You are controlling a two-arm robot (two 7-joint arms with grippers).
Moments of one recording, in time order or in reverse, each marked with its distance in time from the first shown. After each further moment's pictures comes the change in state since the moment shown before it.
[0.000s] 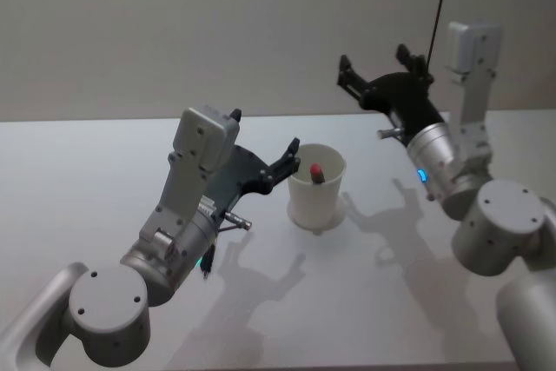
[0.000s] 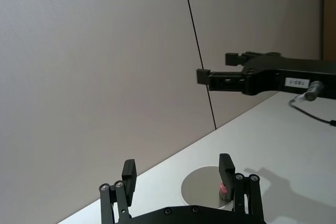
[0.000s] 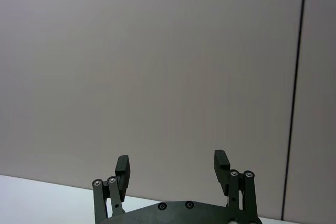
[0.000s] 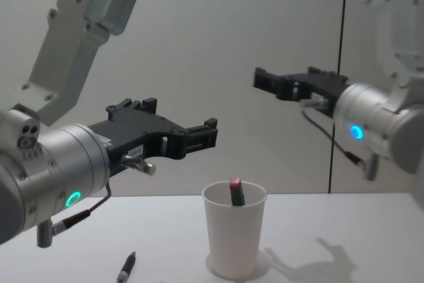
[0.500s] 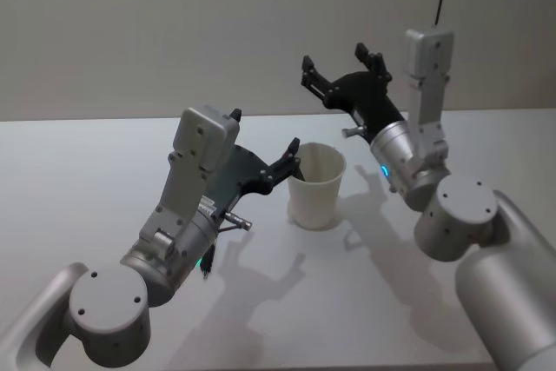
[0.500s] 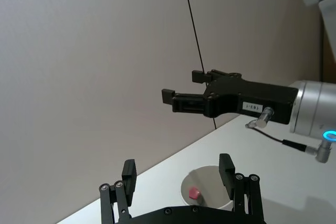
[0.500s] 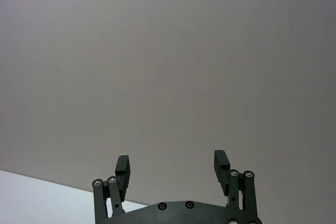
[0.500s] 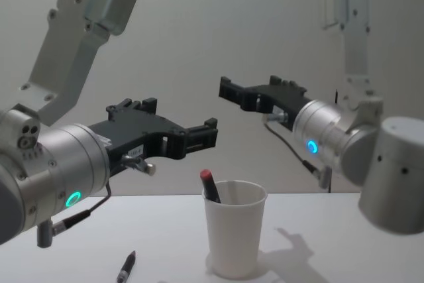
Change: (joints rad) left arm 0.000 0.000 0.000 0.000 0.000 0.000 0.000; right arm 0.152 -0.054 -0.013 0.317 0.018 -0.199 0.073
